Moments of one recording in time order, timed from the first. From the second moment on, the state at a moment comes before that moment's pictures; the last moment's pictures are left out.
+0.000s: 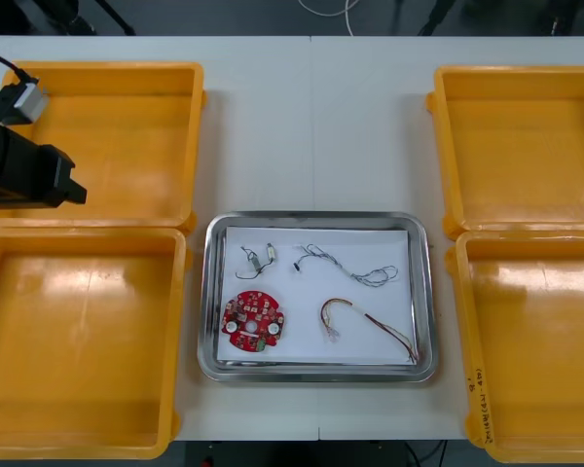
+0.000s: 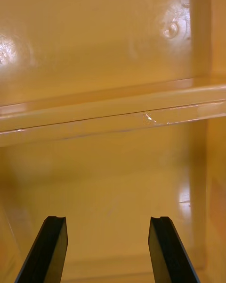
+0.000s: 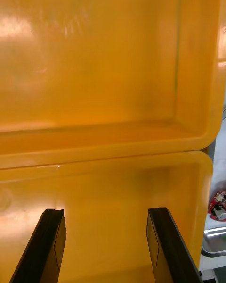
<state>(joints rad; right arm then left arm) -0.17 -0.94 -0.31 -1.95 -0.98 1.73 1.25 -0.48 0.71 0.17 -1.99 0.85 1.91 -1.25</state>
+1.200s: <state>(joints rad) -0.31 -0.95 -0.08 -2.24 -1.15 1.77 1.25 -0.23 0.71 0.34 -2.15 0.83 1.91 -1.38</state>
